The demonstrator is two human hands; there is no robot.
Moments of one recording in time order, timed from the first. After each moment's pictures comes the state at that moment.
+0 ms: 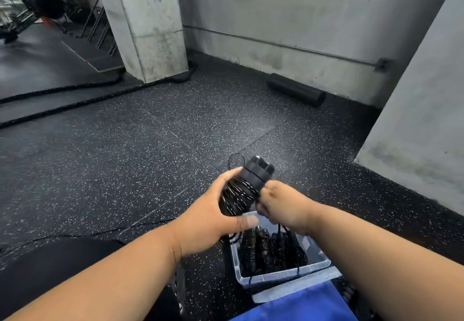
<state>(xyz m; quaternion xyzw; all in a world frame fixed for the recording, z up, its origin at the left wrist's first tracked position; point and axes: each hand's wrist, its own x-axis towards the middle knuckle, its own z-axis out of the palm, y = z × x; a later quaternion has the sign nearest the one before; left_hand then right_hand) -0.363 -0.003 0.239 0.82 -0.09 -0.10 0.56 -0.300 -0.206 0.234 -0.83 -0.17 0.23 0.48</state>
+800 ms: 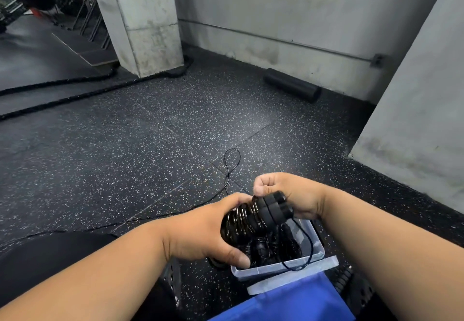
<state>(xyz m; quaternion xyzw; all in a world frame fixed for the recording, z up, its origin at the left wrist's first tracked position) -0.370 0.003 0.239 0.84 -0.19 -0.26 0.43 -0.288 -0.231 0.237 -0.63 -0.16 0.39 0.65</state>
